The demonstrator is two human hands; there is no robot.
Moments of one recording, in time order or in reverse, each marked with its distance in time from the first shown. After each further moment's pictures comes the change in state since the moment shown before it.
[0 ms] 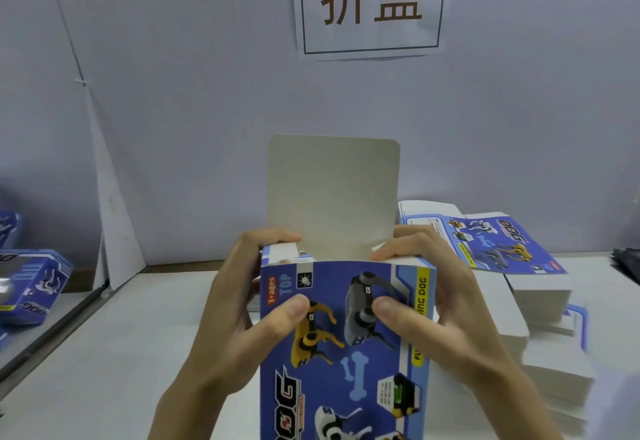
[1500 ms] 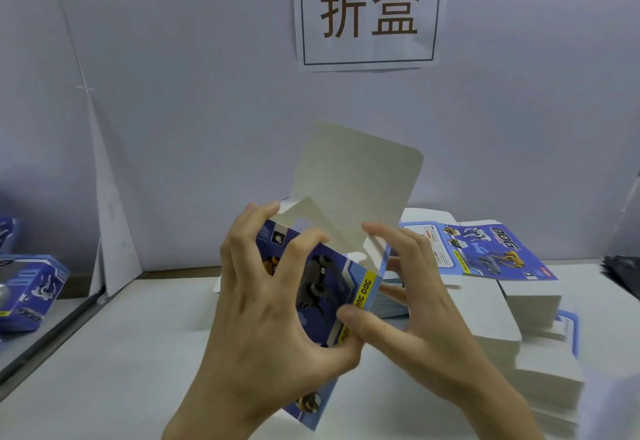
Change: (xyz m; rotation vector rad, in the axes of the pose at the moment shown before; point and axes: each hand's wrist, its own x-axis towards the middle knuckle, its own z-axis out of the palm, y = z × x) left_hand 0.001 0.024 0.023 0.837 0.132 0.300; right_hand -0.007 -0.005 0.015 -0.091 -0.054 0.087
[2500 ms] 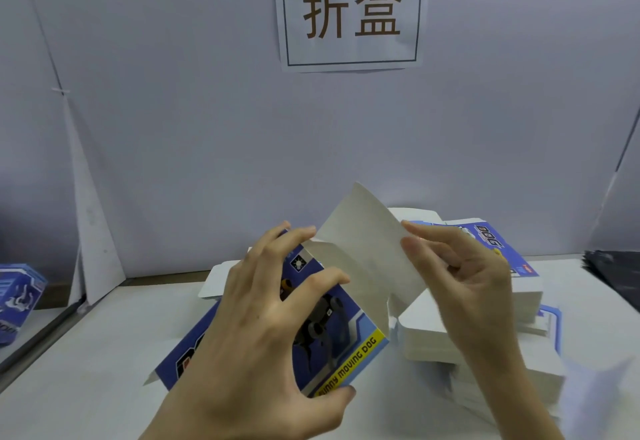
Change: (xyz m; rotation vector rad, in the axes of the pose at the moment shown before) left_hand -0.003 0.003 -0.006 -0.017 -0.241 0.193; right_hand 0.010 0.013 -0.032 0.029 0.505 0.022
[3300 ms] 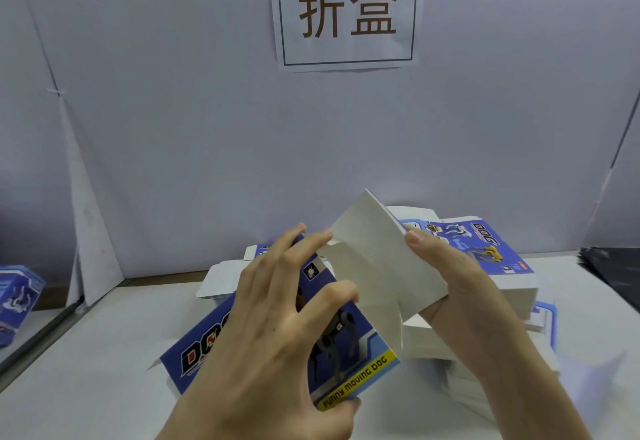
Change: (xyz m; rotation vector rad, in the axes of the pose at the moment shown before) left_hand 0.005 0.005 0.012 0.056 0.030 0.051; right_hand 0.007 -0.015 -0.007 0.520 -0.269 0.734
